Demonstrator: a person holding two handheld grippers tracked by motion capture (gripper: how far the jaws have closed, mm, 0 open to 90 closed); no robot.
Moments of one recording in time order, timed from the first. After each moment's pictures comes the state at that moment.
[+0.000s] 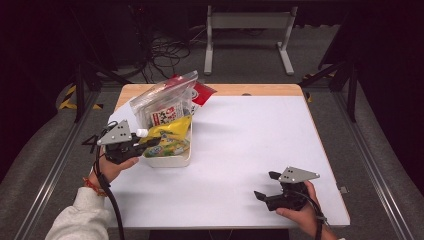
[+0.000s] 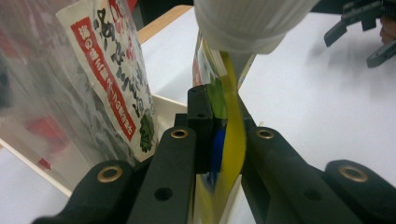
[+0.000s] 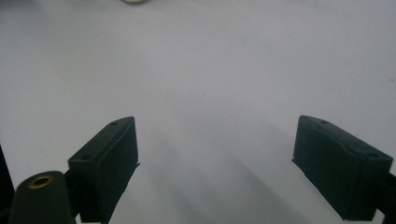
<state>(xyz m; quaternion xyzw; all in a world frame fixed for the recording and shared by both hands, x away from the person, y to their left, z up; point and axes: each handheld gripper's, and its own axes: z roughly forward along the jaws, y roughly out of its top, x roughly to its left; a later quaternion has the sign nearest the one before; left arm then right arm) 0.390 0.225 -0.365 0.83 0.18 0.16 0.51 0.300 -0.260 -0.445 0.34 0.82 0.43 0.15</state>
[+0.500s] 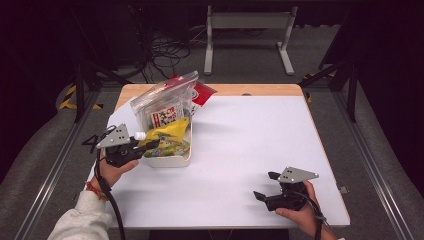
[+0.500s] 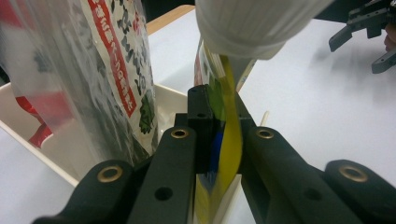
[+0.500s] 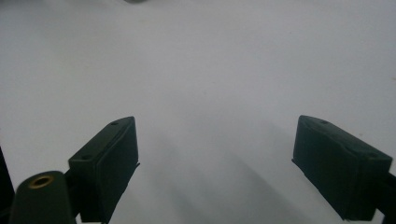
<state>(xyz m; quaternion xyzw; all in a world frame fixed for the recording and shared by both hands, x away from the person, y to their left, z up) 0.389 0.230 -0.384 0.81 0.20 0.15 0.52 0.300 -0.258 -0.446 0.34 0.83 0.42 0.15</state>
